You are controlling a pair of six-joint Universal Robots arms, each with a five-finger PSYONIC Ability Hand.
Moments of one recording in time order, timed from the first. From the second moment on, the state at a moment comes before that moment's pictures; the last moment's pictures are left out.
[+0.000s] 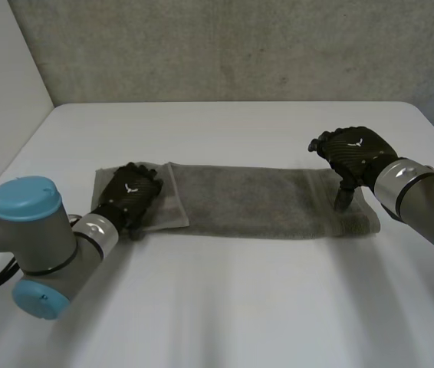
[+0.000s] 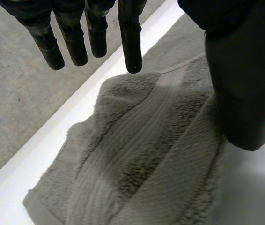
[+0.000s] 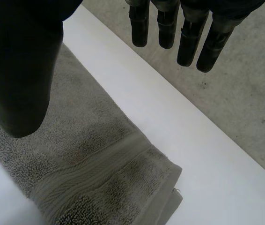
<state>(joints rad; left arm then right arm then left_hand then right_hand) 4.39 -2.16 -1.65 3.58 -1.33 3.67 1.85 -1.17 1.39 0.11 1.32 2.68 0.26 0.26 0.25 0.27 0.06 0.25 0.26 0.24 0.24 0.06</state>
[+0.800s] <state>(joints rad) 4.58 -2.17 -1.44 3.55 -1.48 3.66 1.85 -1.17 1.41 0.11 1.32 2.68 0.26 0.26 0.25 0.27 0.06 0.25 0.26 0.24 0.25 0.06</state>
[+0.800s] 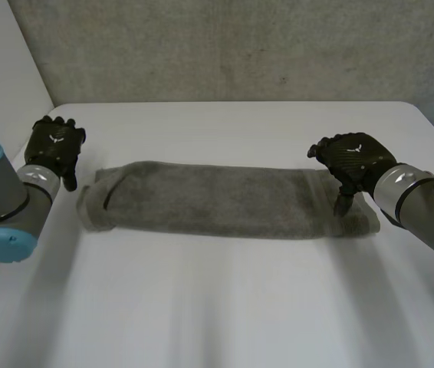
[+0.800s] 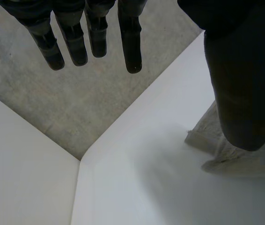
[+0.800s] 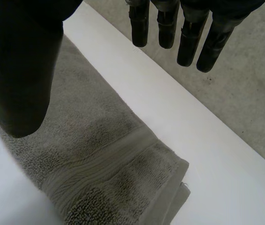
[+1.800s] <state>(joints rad) 4.54 -2.10 -1.72 3.54 -1.41 3.59 1.65 -1.11 1.64 -0.11 1.23 2.55 0.43 0.42 0.42 0.42 0.25 0.60 0.60 0.61 0.61 0.44</state>
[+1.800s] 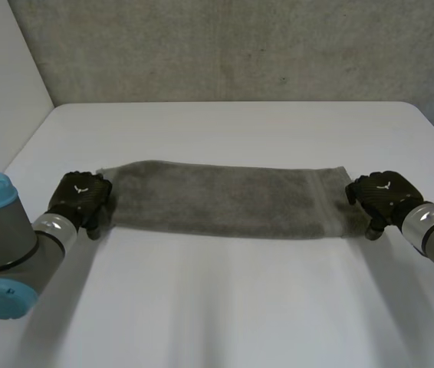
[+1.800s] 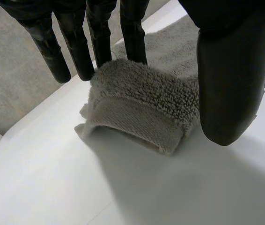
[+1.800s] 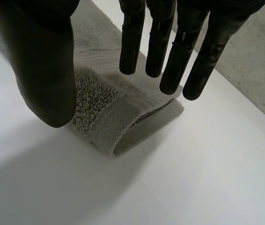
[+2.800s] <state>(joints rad) 4.54 -2.12 -1.68 3.61 -1.41 3.58 1.50 -1.04 1.57 -0.13 1.19 2.54 0.42 0.42 0.42 0.42 0.25 1.29 1.28 1.33 1.34 1.14</state>
